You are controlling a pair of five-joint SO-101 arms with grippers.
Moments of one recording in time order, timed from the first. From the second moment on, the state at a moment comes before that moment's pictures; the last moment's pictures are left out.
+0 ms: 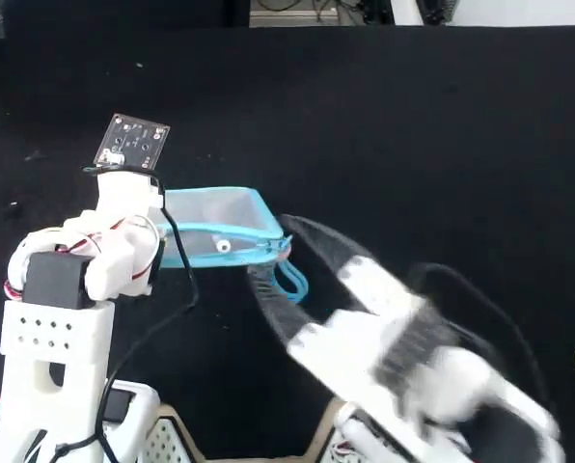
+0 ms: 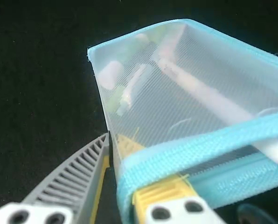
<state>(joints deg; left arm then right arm) 1.8 -47.6 28.8 85.8 -10.1 -43.4 -83.0 35.5 68.1 11.0</state>
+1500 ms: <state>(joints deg) -2.5 -47.6 28.5 86.2 -10.1 -50.5 -82.2 73.5 30.9 7.9</state>
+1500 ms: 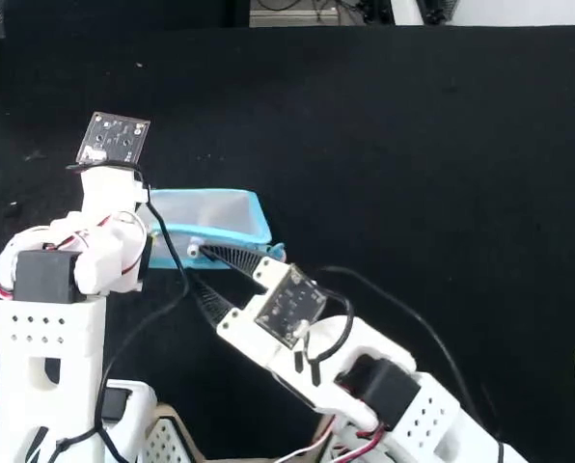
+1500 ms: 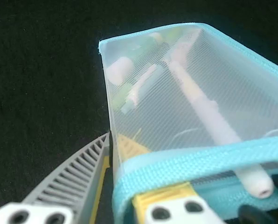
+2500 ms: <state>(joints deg) 1.0 -47.6 28.4 87.9 -8.4 -50.6 -72.7 73.7 25.1 5.2</state>
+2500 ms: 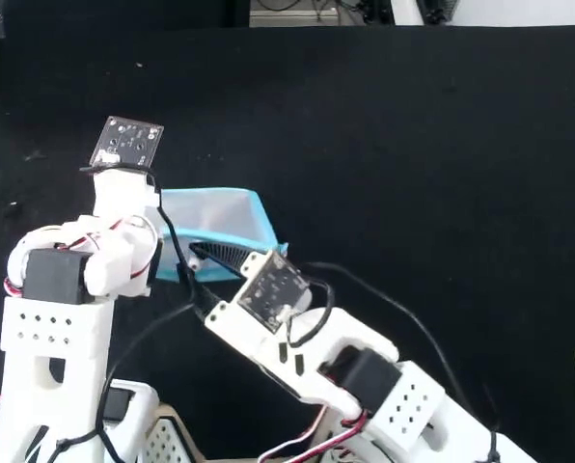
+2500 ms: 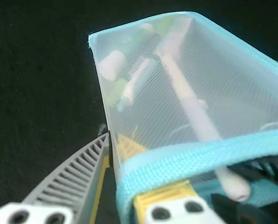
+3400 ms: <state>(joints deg) 1.3 -47.5 28.4 87.9 -8.0 -44.7 -92.0 69.1 38.5 10.6</state>
